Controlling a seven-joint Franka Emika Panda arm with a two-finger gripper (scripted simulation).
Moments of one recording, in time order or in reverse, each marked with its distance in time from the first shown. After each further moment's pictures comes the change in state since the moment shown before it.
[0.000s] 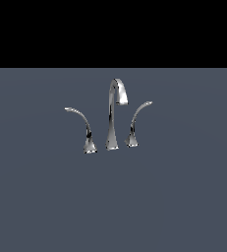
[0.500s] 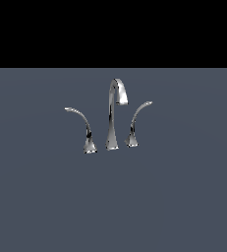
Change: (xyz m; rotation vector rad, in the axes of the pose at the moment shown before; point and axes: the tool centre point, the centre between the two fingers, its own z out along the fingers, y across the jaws) arm 0.003 -0.006 0.007 0.000 0.001 0.032
